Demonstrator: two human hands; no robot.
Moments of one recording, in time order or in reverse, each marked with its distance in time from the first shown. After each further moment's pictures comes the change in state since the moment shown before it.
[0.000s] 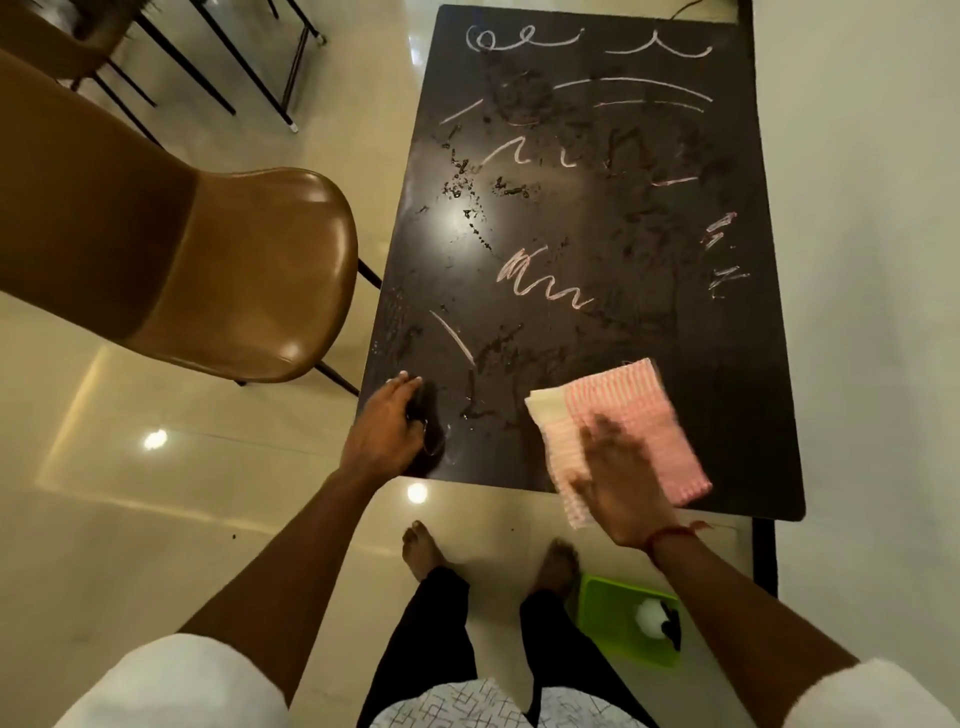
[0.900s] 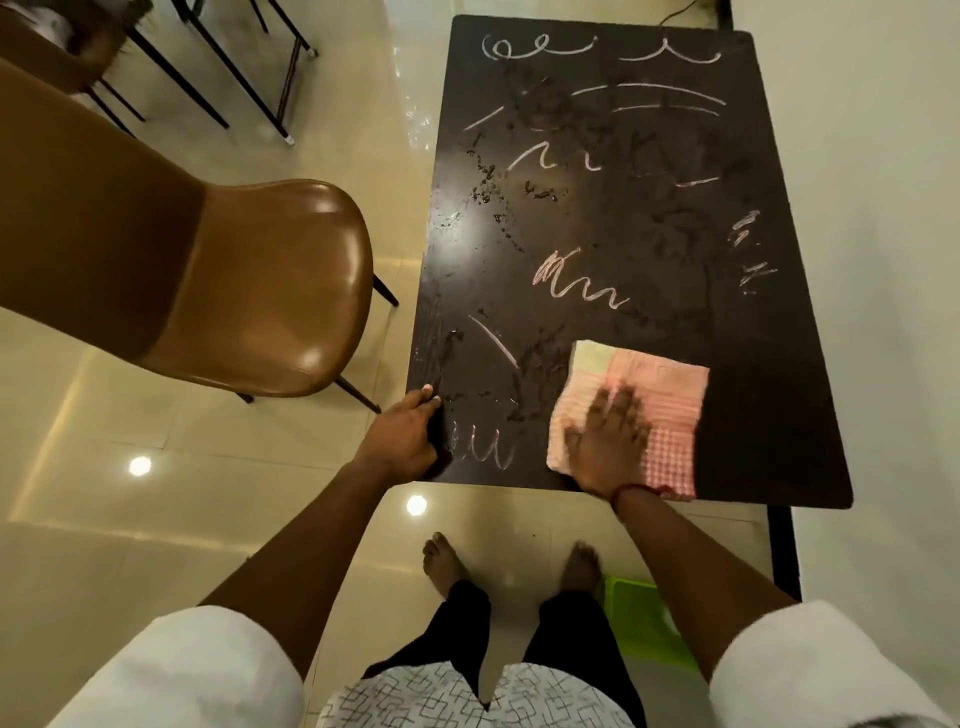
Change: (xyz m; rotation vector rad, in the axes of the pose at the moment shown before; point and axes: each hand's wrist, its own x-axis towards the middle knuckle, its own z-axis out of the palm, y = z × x) left_hand 0.018 -0.059 -0.027 0.265 -0.206 0.215; right_hand 0.068 -0.104 -0.005 0.148 0.104 0.465
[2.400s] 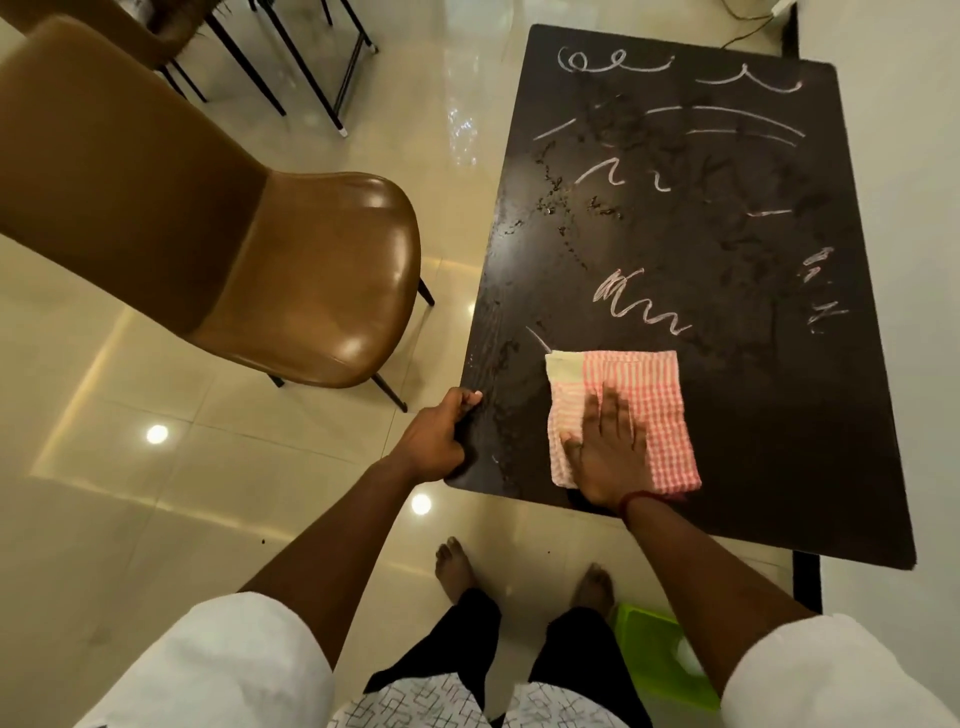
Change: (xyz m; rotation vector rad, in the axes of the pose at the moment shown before) left_hand 0.005 -0.037 0.003 -0.523 0.035 -0.041; right_hand 0.009 -0.053 -0.002 -0.111 -0.102 -0.246
